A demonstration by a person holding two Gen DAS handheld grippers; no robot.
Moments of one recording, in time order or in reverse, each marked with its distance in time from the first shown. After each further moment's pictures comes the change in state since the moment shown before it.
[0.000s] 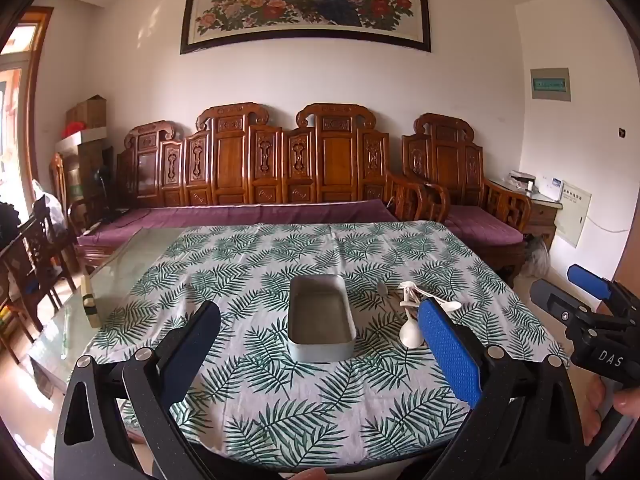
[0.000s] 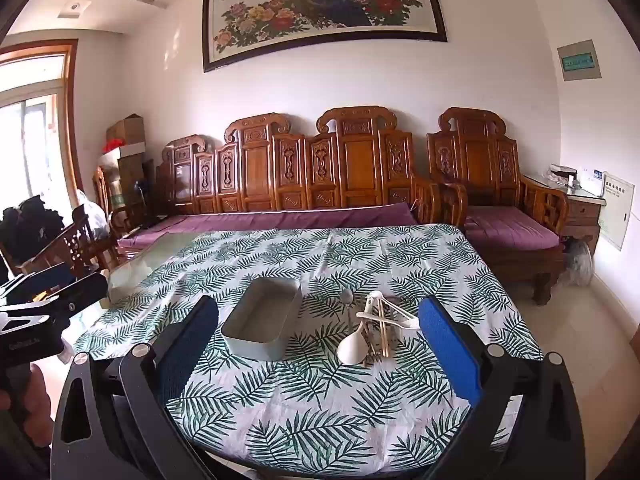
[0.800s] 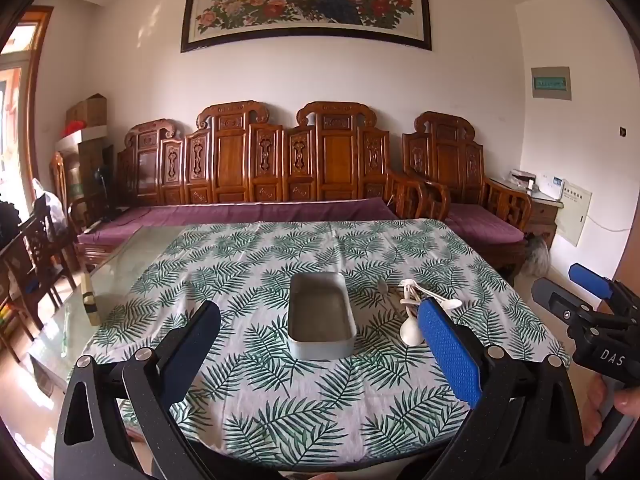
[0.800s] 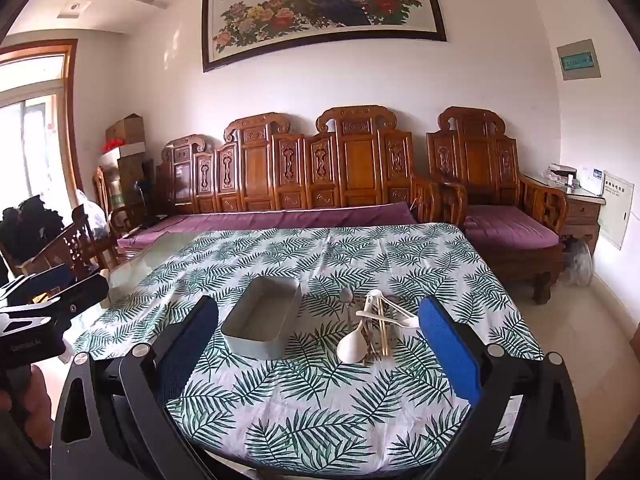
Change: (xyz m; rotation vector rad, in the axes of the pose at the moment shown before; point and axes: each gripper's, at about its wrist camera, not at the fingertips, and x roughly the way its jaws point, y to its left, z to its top) left arm 0.000 0.000 0.000 -0.002 0.003 0.000; right arm 0.000 0.000 0.000 -0.002 -0.002 -0.001
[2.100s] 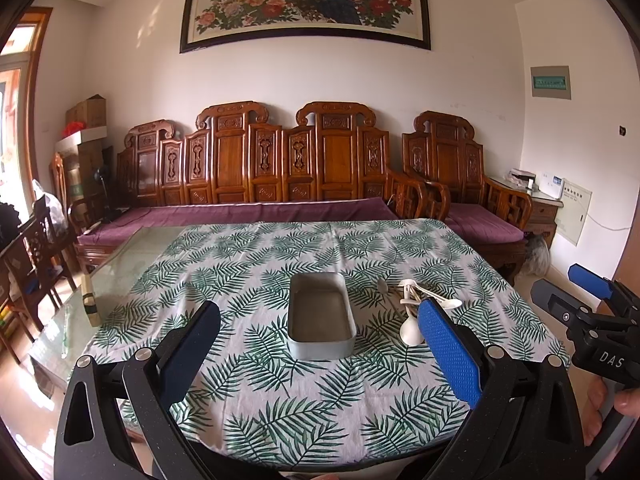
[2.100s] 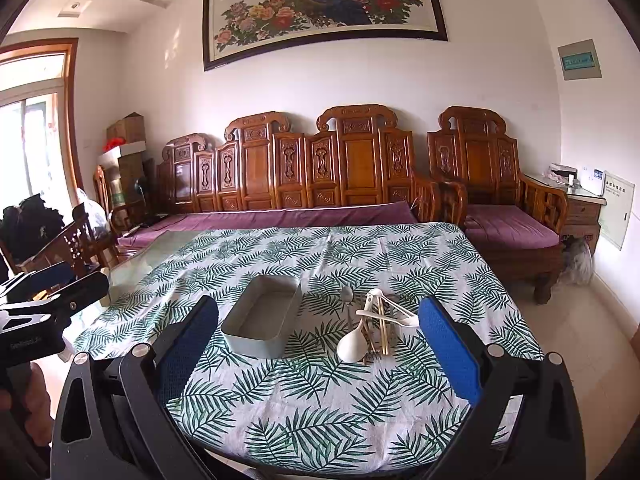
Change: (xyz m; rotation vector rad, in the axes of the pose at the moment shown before) left arm 0.003 -0.006 -0.004 0.002 0.001 0.002; right arm -0.002 0.002 0.003 -0.001 0.003 0.000
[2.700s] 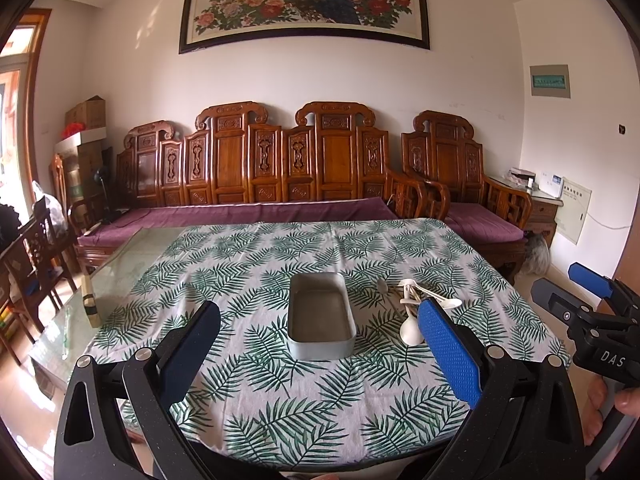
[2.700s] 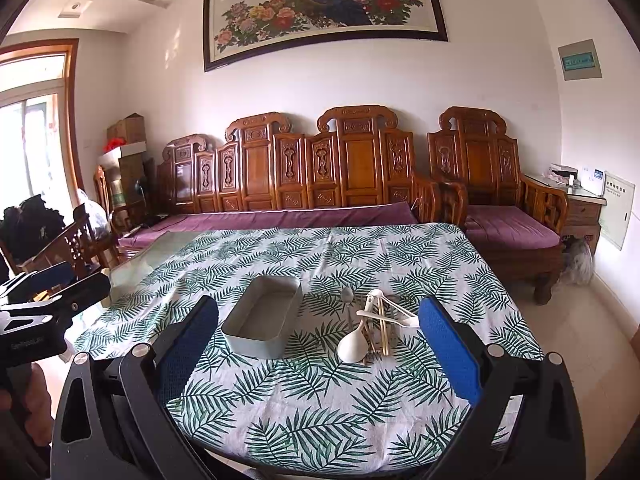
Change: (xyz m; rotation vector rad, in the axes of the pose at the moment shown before) left arm -0.003 0.003 0.001 0.000 0.001 0.001; right arm 0.000 0.000 0.000 0.000 0.000 -0.001
